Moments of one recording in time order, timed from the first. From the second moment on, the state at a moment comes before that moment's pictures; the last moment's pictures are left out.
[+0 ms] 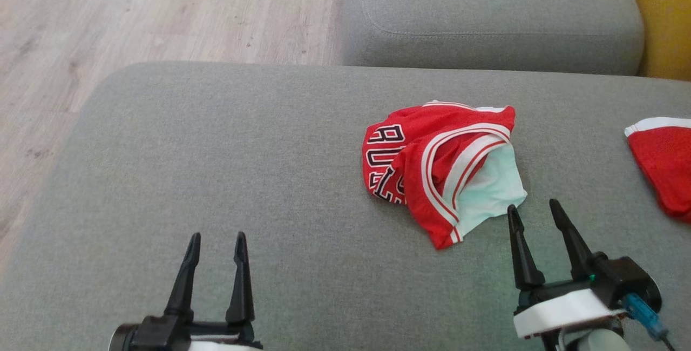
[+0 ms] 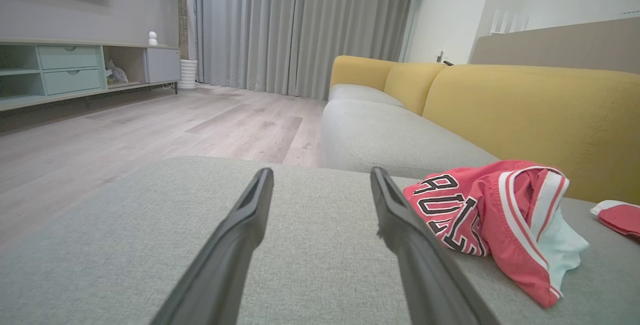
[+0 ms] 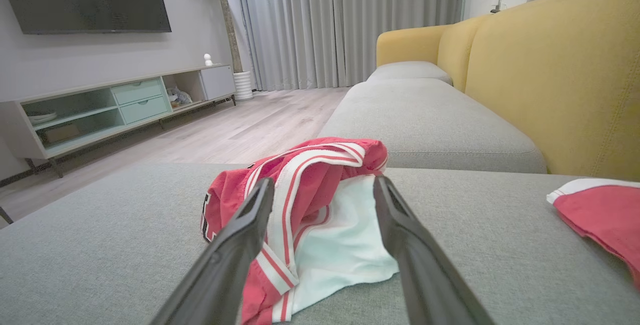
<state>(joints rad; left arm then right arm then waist) 0.14 0.06 -0.23 0.05 -0.22 0.05 -0.25 0.05 -0.05 0.07 0.21 0.11 0.13 -0.26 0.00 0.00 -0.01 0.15</state>
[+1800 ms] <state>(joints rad) 0.06 0.06 -0.32 0.19 -0.18 -0.01 -0.25 0.14 -0.04 0.13 0.19 0.11 0.13 -0.26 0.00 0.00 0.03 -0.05</state>
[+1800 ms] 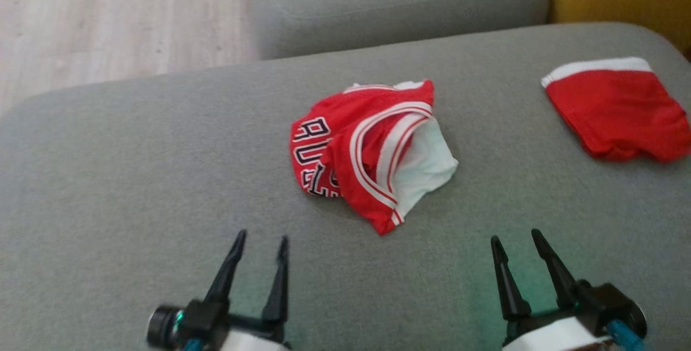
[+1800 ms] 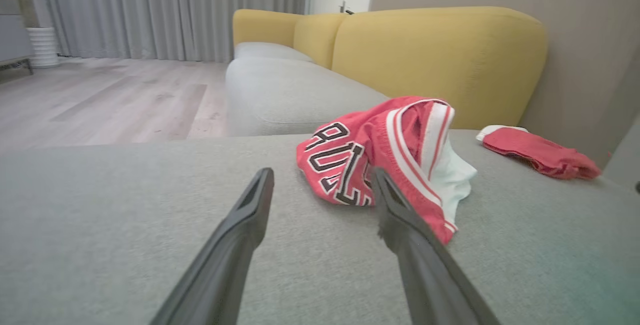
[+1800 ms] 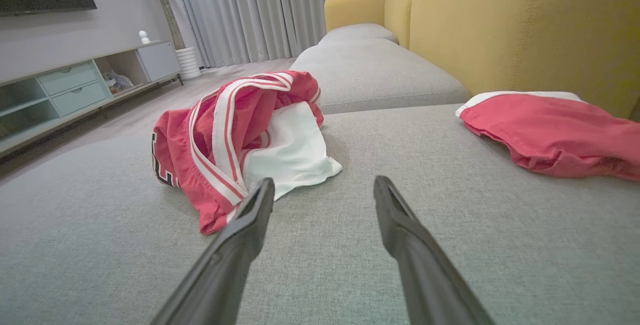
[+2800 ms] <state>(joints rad) -0.49 0.05 -0.64 0.71 -0.15 -0.12 -0.26 -0.06 -0.05 0.18 0.15 0.13 0.13 -0.26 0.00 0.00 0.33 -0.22</state>
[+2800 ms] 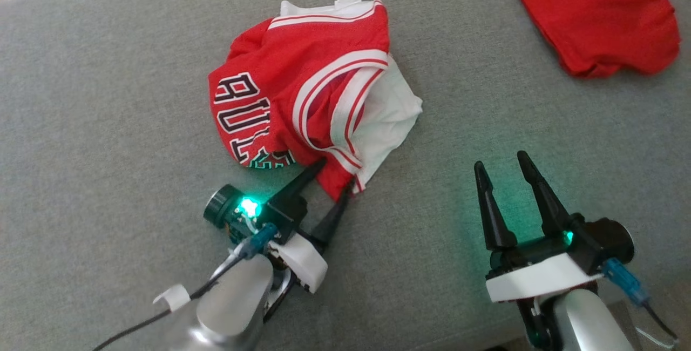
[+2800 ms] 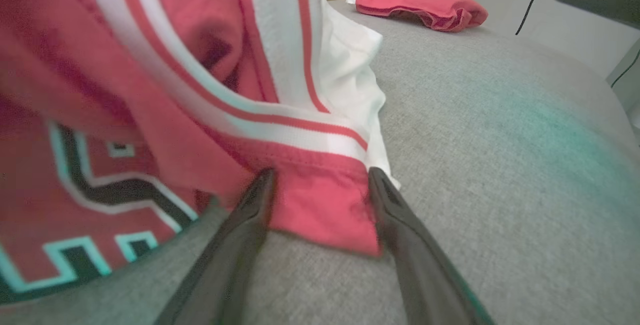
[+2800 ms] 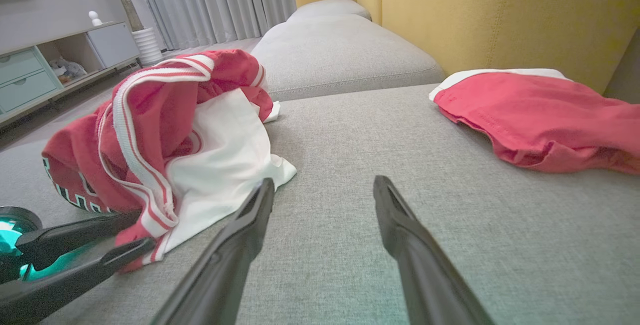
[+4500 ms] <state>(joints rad) -0.21 0.22 -0.43 0.33 -0.41 0.10 -0.25 0.01 -0.05 0.15 0.18 0.12 0.13 -0.26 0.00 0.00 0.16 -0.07</state>
